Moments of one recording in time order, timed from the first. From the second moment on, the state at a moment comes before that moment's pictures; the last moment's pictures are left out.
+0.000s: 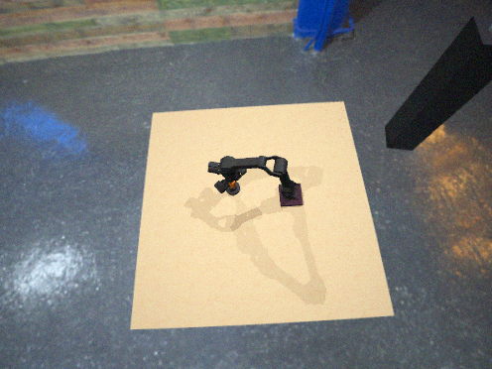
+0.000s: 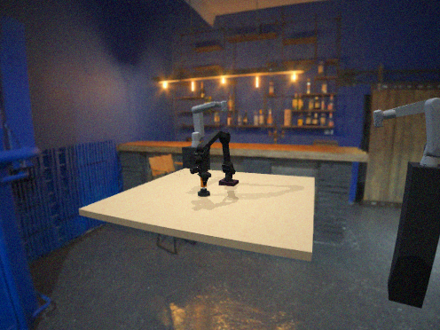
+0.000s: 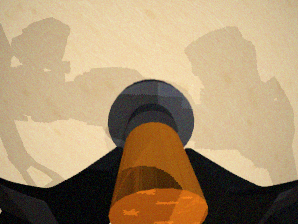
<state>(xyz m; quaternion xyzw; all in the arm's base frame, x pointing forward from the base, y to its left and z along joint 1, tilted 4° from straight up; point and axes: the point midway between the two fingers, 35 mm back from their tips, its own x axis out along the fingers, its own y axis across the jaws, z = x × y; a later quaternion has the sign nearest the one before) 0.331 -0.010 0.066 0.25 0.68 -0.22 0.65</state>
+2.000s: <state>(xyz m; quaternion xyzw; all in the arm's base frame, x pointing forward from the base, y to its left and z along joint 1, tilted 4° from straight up) 0.331 -0.010 0.067 0.11 0.72 -0.07 0.69</state>
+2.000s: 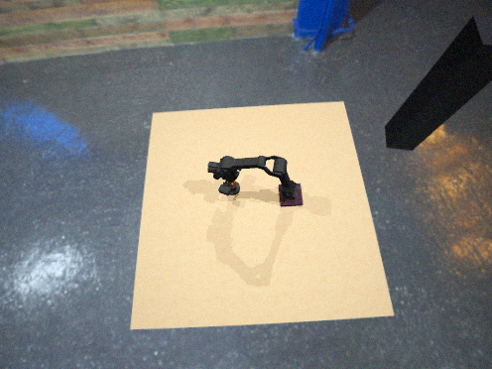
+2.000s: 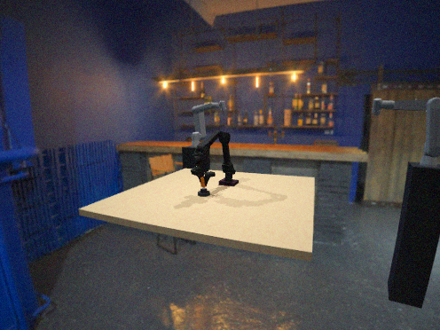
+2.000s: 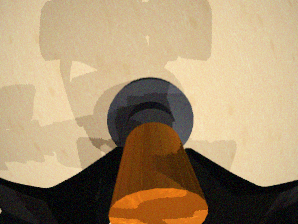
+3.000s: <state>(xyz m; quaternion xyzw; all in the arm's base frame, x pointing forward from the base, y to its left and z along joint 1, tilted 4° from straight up) 0.333 -0.009 0.069 0.08 0.72 -0.04 0.69</state>
